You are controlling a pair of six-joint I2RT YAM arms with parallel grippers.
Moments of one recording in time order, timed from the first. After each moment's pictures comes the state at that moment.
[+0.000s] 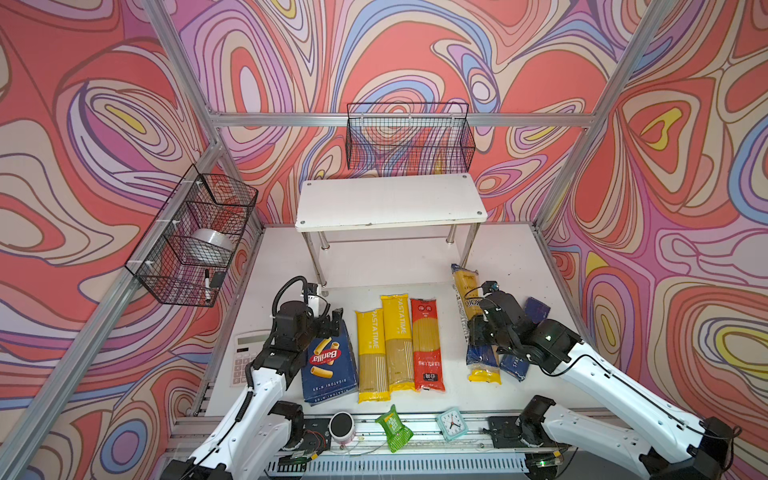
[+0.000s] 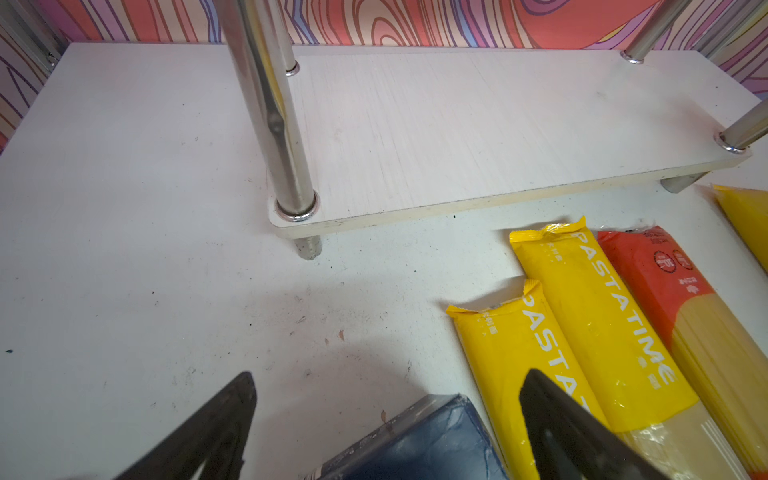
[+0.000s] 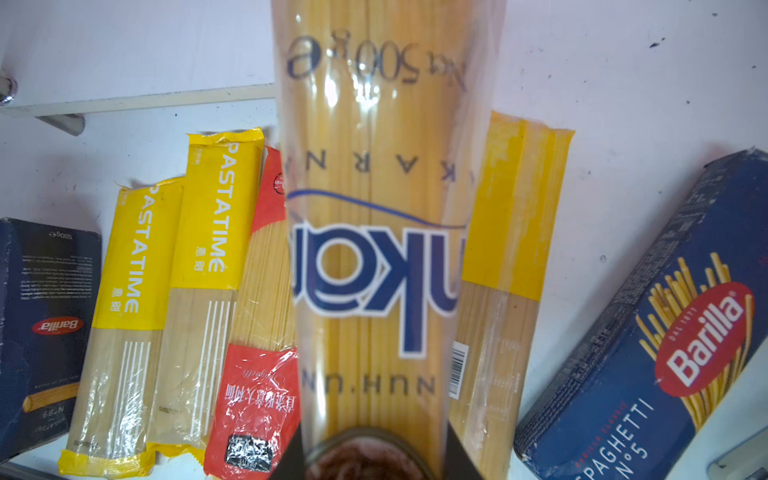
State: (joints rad) left arm -0.17 0.83 0.41 -0.11 0.08 -0.10; right arm 0.67 0.95 0.87 -0.84 0.23 0.56
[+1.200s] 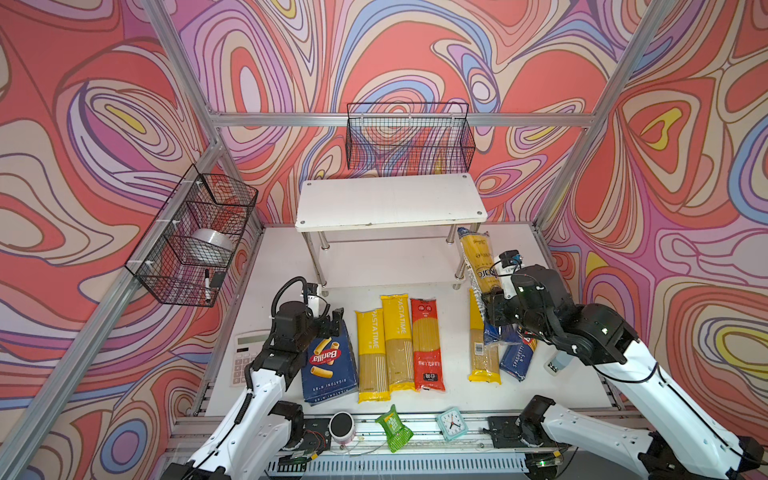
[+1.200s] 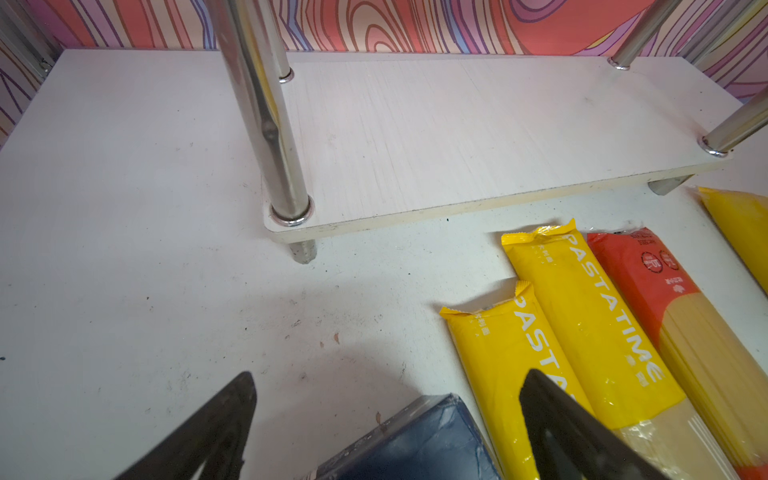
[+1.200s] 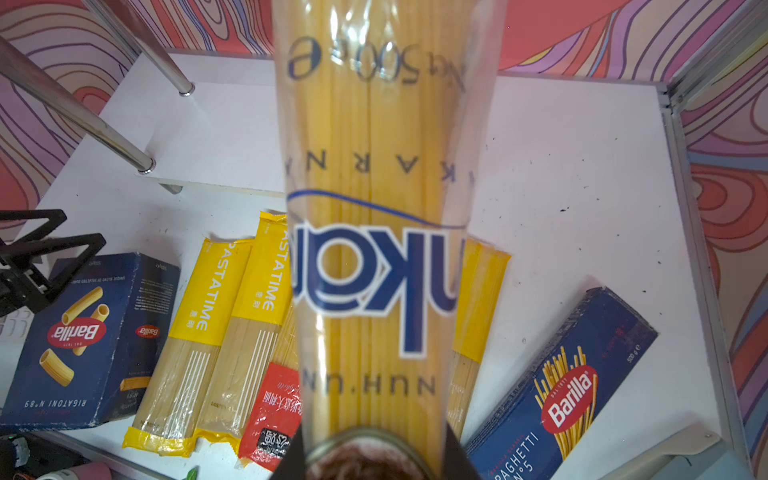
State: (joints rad) left arm -0.17 0.82 0.41 -0.11 0.09 -0.10; right arm 0.67 0.97 1.31 -1.06 0.28 0.37
